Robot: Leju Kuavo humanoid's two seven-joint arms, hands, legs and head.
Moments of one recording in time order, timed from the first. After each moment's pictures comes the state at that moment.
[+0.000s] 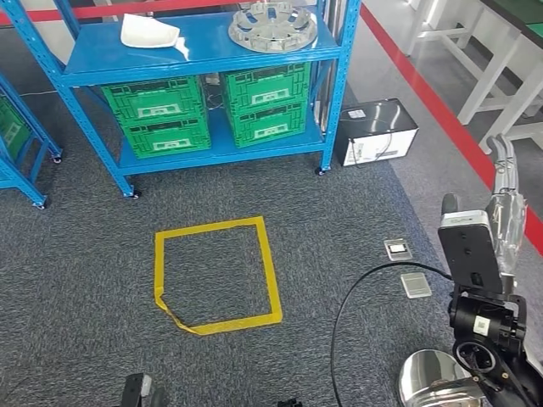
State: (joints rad) left arm -0.08 -0.03 -0.56 -0.22 0.53 0.03 -0.31; right arm 0.11 -0.41 0.27 -2.14 0.87 -0.70 0.30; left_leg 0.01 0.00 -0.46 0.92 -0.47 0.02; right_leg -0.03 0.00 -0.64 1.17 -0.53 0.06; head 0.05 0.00
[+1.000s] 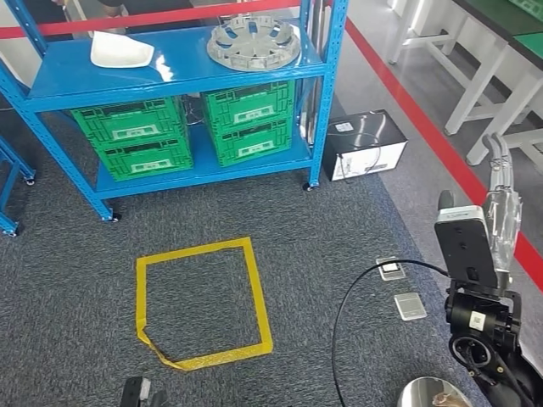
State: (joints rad) left arm -0.08 -0.03 -0.58 -0.22 0.54 0.03 -0.31; right arm 0.11 -0.40 0.26 -2.13 0.87 -0.70 0.29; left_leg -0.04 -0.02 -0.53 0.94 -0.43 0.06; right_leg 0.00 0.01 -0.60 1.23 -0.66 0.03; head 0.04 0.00
